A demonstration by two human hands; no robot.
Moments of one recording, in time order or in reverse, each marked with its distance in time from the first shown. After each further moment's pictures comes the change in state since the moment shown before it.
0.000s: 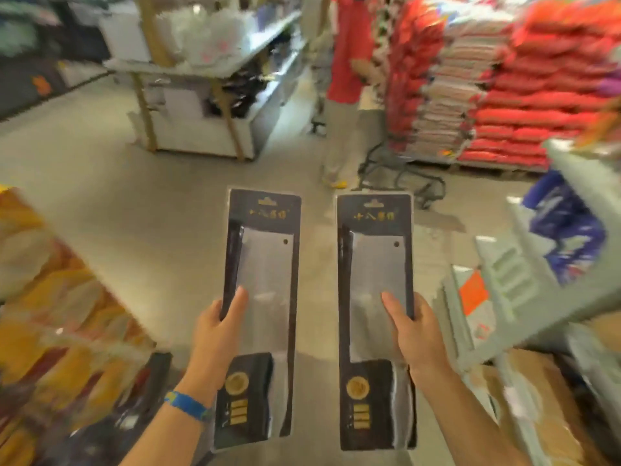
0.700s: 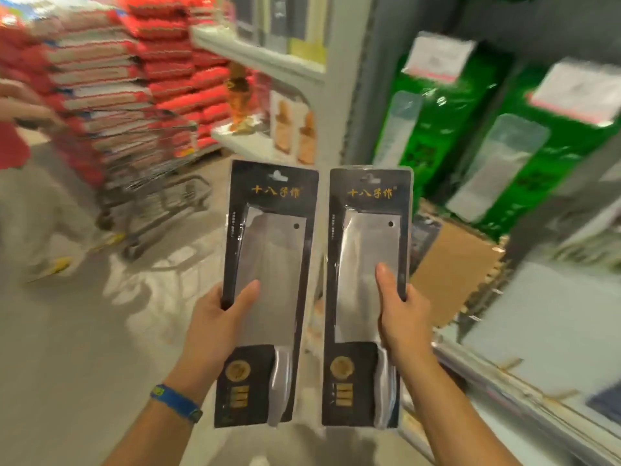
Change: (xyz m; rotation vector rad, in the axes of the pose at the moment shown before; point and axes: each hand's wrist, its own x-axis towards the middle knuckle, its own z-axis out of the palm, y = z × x) left_hand -0.015 0.135 0.455 -0.028 -1.128 0.157; right_hand 0.047 -0.009 -0.307 0.034 1.160 0.141
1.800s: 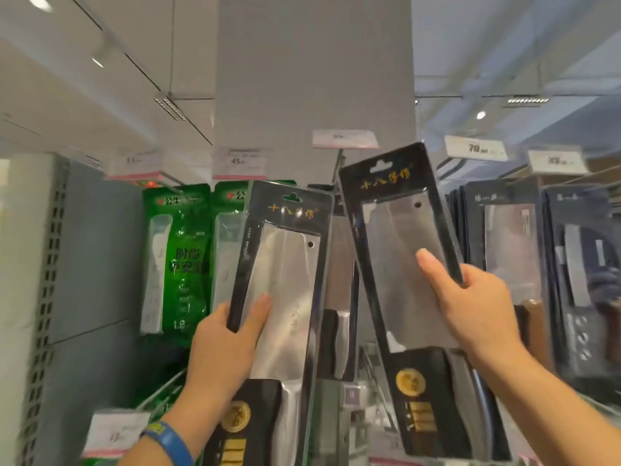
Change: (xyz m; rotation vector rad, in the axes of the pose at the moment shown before) left_hand 0.060 0.389 0.411 -0.184 -0.421 0.826; right_hand 0.118 -0.357 -0.392 -0.284 0.979 -0.857
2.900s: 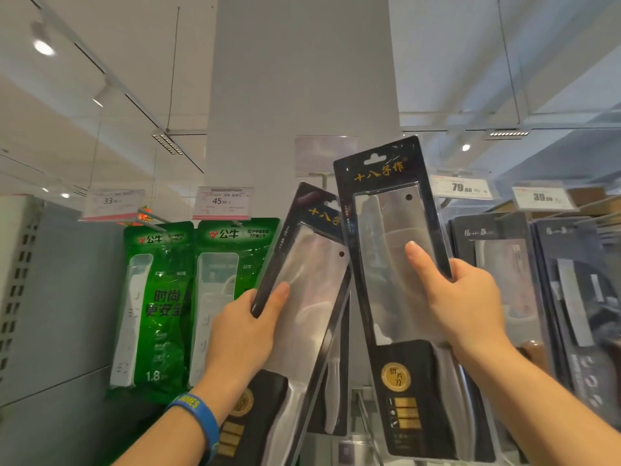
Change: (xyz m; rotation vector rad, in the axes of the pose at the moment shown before) left_hand 0.064 0.035 0.052 0.224 0.024 0.279; right_hand 0.057 -0.012 0.008 0.035 0.066 -0.030
